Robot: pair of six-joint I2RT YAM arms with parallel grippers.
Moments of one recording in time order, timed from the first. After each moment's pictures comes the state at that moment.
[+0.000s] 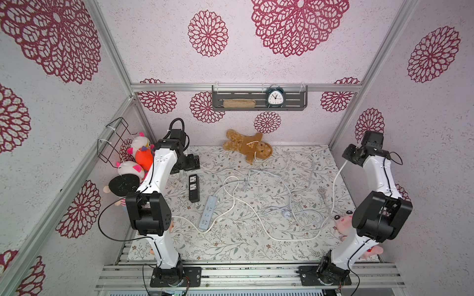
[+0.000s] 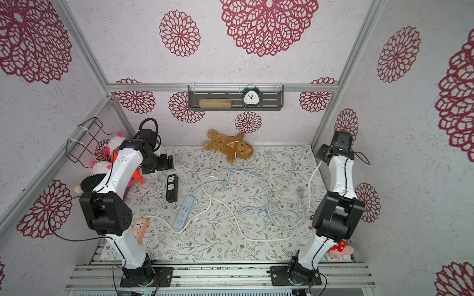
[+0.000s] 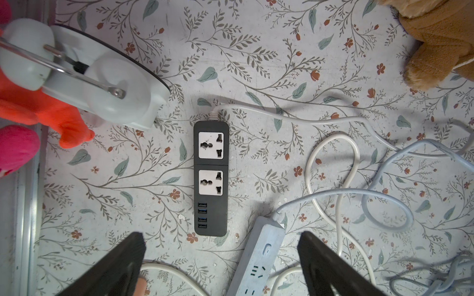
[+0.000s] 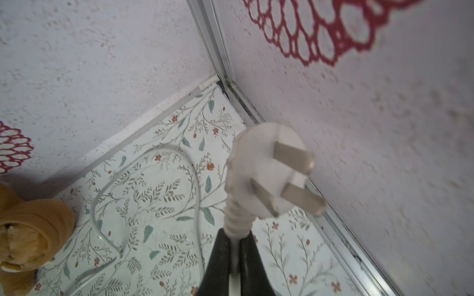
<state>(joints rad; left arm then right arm) -0.04 1.86 1.81 -1.16 0.00 -0.21 -0.34 1.84 1.75 -0.63 -0.01 0.26</state>
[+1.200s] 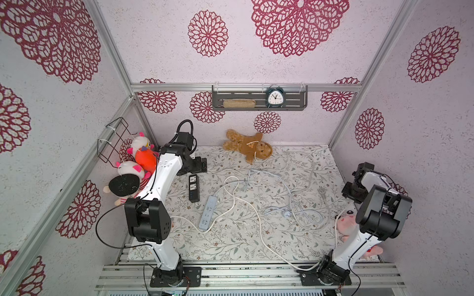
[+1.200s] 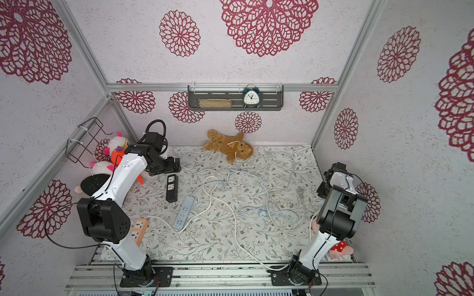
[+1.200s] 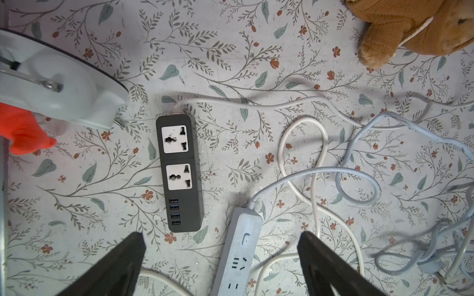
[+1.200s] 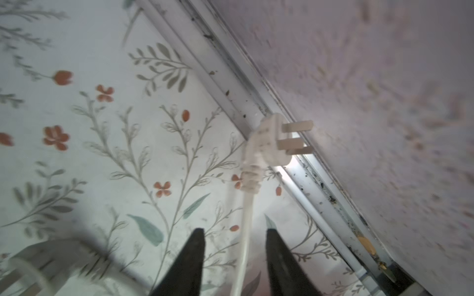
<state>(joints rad) -0.12 1.77 1.69 -1.07 0.04 -0.21 -0.45 1.82 1.34 -0.80 0.18 0.16</state>
